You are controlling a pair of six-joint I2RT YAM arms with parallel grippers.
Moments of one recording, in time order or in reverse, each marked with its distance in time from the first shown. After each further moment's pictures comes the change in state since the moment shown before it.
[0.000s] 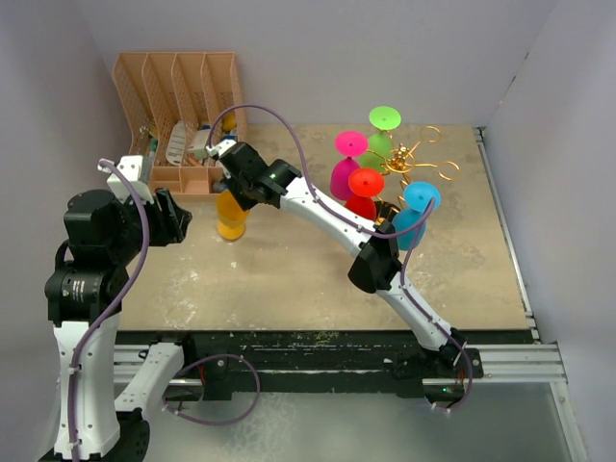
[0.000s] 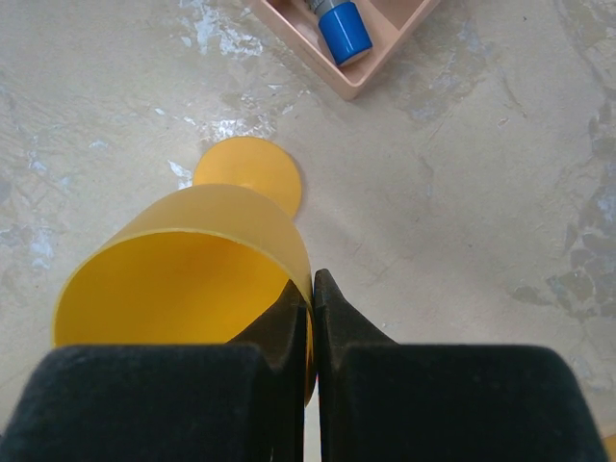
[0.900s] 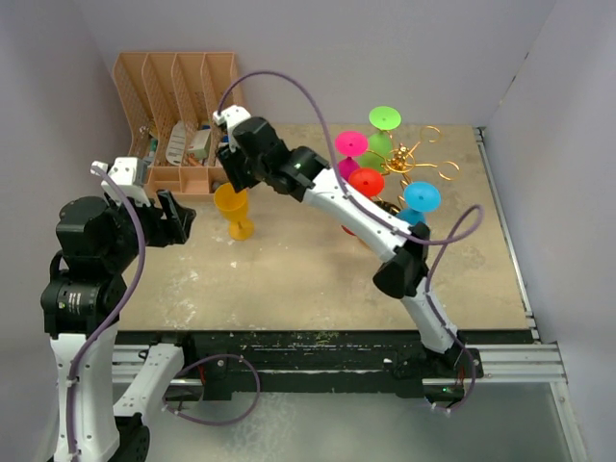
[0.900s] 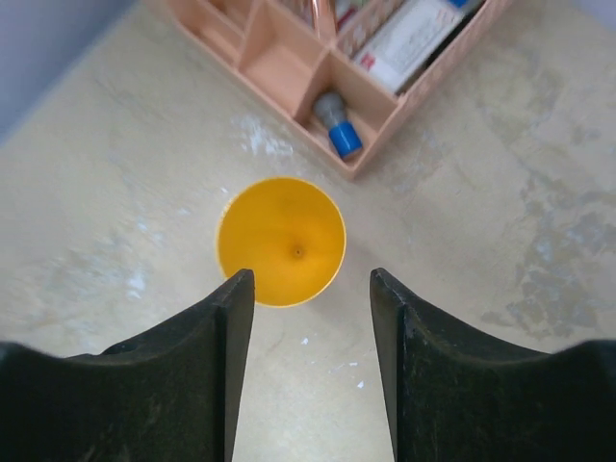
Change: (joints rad) left arm -0.003 -0.040 -0.001 0.042 0.026 -0.003; right arm 0.000 -0.202 -0.132 0.132 -0.002 0.011
